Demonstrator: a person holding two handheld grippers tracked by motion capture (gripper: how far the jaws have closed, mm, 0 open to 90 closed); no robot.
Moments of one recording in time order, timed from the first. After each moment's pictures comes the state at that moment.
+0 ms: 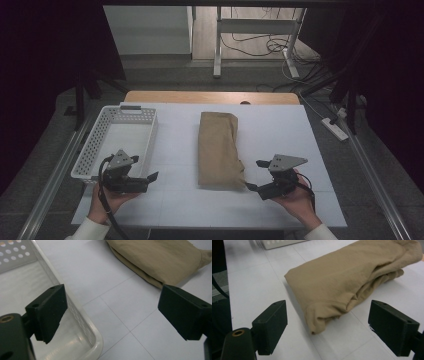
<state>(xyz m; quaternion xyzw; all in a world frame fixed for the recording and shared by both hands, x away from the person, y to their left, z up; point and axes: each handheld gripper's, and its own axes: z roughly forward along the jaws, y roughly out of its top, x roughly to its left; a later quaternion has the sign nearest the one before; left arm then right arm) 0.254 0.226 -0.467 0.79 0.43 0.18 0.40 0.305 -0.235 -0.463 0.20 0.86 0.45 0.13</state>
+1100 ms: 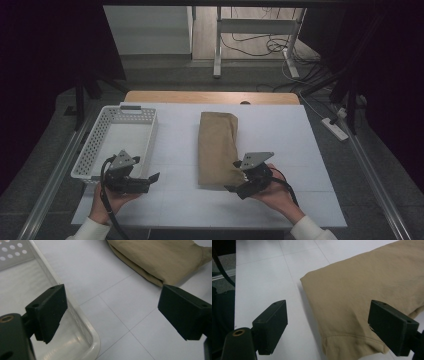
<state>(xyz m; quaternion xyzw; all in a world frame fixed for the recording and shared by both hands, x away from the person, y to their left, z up) 0.255 0.223 -0.470 0.79 0.43 0.17 0.40 0.319 -0.172 -0.473 0.14 0.90 0.40 0.08</state>
